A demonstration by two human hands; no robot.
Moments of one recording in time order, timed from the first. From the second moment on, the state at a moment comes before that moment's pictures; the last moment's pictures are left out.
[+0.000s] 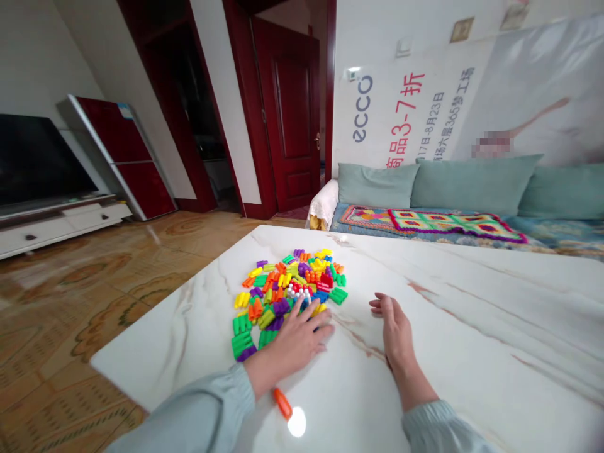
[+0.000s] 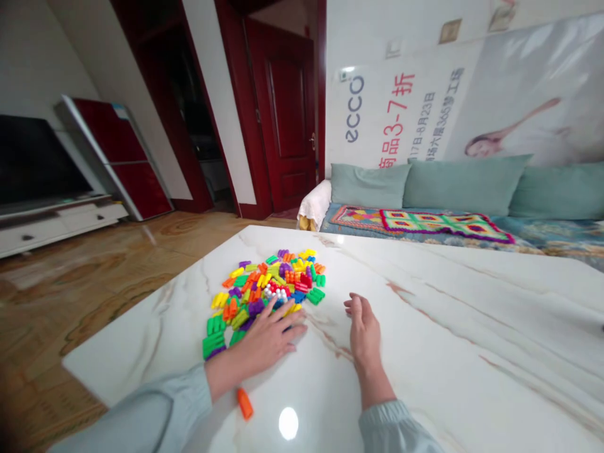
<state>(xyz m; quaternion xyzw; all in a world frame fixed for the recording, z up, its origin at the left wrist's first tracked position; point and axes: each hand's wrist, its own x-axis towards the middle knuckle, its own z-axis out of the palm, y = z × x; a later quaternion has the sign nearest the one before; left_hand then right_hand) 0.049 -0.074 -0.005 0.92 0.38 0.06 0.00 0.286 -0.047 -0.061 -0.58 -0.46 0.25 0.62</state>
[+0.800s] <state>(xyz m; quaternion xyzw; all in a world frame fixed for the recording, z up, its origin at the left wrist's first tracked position) 0.006 -0.109 -0.007 0.84 0.50 0.07 0.17 0.185 0.044 -0.037 -0.62 -0.69 0.04 0.37</state>
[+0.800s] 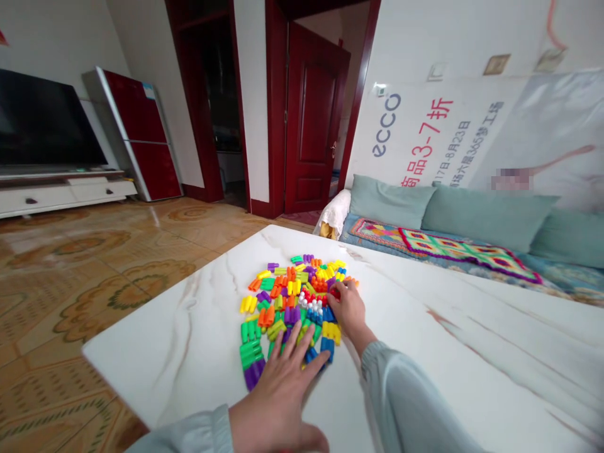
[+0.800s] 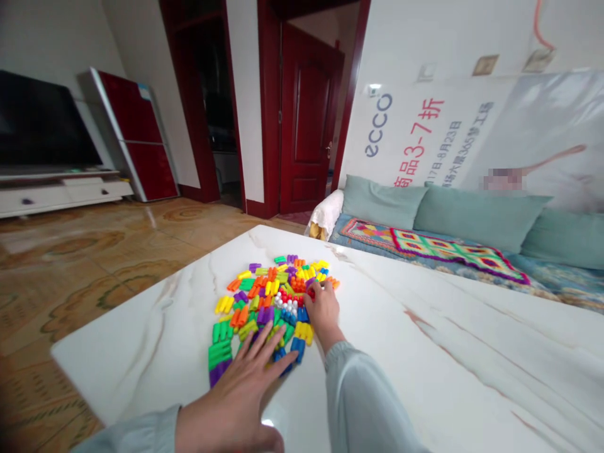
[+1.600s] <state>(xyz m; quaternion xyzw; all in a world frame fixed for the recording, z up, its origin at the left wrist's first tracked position) -0.028 -0.105 -0.015 0.78 0.61 -0.01 0.17 0.195 0.030 -0.051 -0.63 -0.72 0.09 0.28</state>
